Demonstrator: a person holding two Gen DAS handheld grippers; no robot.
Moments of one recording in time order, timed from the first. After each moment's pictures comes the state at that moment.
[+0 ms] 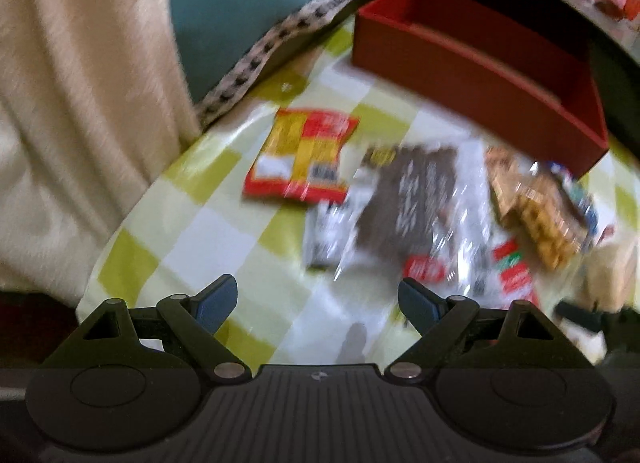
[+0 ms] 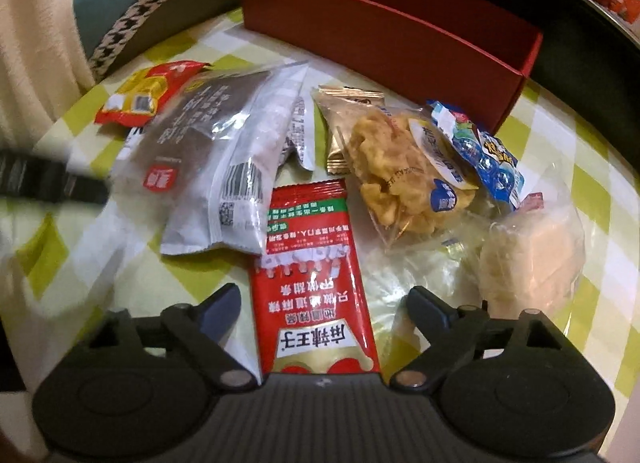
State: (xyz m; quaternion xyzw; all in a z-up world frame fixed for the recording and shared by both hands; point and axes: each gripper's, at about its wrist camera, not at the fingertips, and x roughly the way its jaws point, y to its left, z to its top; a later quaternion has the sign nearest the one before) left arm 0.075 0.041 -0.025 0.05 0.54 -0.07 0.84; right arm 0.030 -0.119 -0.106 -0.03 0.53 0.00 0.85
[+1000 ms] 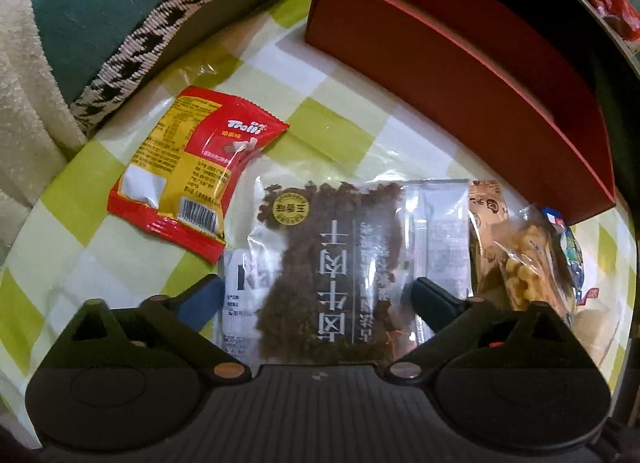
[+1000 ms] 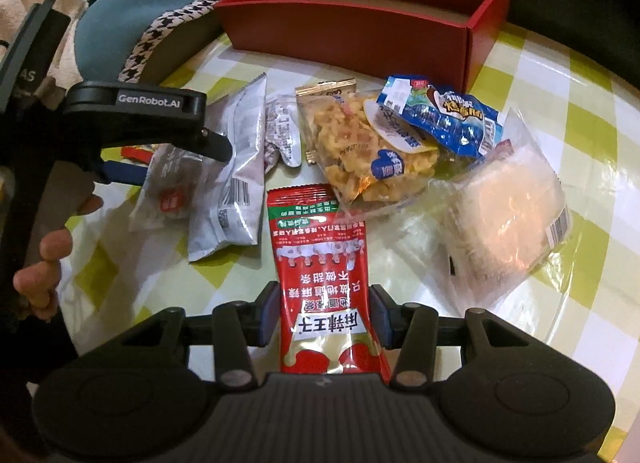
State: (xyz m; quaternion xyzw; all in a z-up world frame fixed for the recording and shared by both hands) left arm 0.150 0.017 -0.076 -0.03 0.60 -0.12 0.79; right arm 0.016 -0.182 -0.091 0.11 0.54 0.05 0.83
